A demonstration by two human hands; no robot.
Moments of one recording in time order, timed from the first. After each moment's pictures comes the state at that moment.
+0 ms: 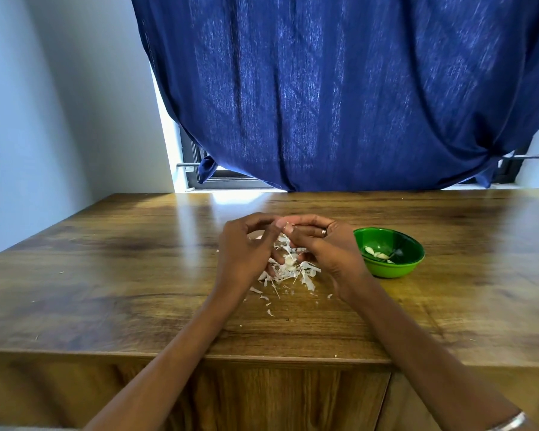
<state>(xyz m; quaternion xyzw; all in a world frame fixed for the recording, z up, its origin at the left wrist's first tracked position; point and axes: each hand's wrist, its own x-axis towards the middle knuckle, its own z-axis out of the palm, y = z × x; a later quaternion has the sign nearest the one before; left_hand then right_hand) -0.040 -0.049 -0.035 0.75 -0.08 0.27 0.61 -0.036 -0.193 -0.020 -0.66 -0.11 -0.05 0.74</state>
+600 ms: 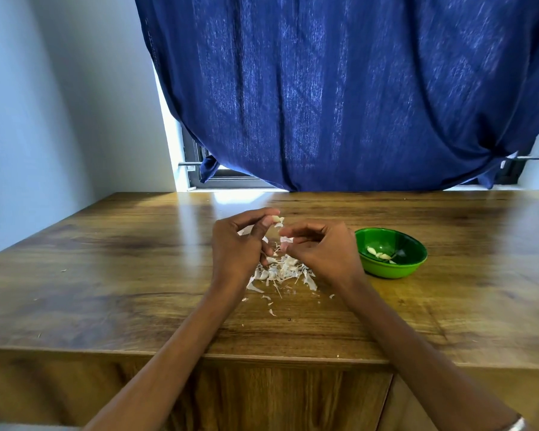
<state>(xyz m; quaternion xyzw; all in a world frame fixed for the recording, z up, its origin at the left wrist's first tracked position) -0.043 -0.046 -0.030 0.68 -0.05 0.28 0.68 -0.028 -0.192 -0.034 -0.79 -0.19 -0.19 0.55</state>
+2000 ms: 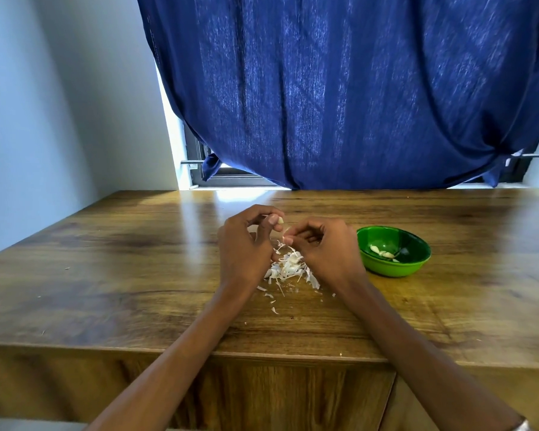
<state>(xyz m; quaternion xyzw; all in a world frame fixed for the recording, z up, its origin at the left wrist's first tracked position) -0.045 -0.050 -0.033 0.75 -0.07 0.35 0.56 -0.022 -0.190 -0.037 -0.81 -0.19 -0.22 0.50</state>
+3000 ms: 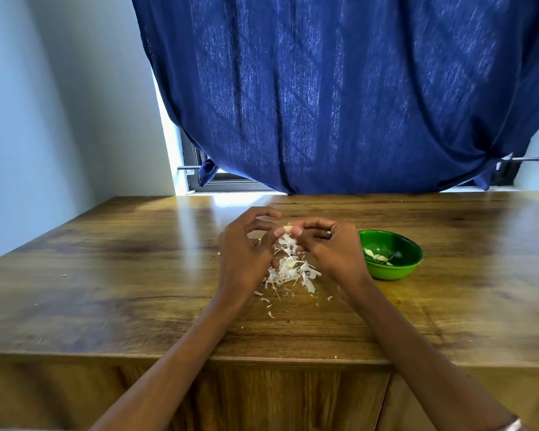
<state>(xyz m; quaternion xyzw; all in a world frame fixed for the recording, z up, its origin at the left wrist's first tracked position) -0.044 -0.050 -0.033 0.75 -0.09 0.32 0.57 -0.028 -0.196 -0.027 -0.72 -0.13 -0.15 0.67</state>
